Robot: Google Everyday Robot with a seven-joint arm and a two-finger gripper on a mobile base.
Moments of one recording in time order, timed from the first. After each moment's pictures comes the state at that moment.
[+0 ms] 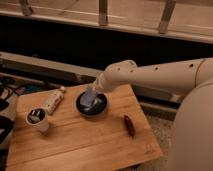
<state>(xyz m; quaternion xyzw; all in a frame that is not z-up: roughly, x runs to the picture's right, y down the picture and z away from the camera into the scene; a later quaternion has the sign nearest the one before) -0.045 0.010 0.755 -0.25 -0.05 0.71 0.65</state>
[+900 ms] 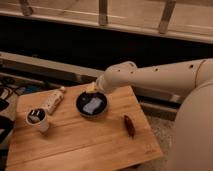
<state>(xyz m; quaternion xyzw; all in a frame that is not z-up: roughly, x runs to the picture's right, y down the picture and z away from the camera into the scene) -0.045 0.016 0.756 -0.25 -0.05 0.71 0.65</state>
